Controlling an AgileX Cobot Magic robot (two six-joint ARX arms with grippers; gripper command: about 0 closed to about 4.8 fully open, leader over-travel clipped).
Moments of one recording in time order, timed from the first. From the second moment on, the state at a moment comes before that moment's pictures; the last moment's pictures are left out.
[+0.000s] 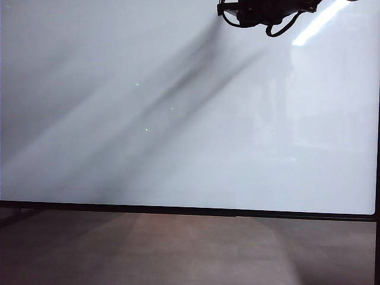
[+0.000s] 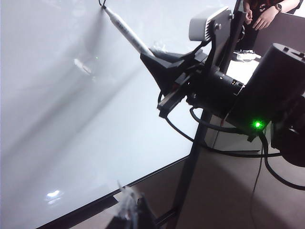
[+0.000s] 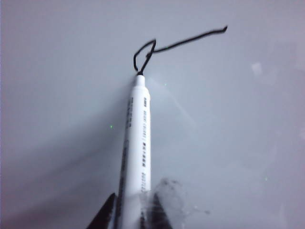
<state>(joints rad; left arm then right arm) -0.55 0.95 1.02 -0.13 0.20 -0.06 0.41 1.69 1.22 0.72 0.11 -0.19</state>
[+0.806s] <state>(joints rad) -0.55 0.95 1.02 -0.13 0.20 -0.06 0.41 1.69 1.22 0.44 0.11 -0.12</state>
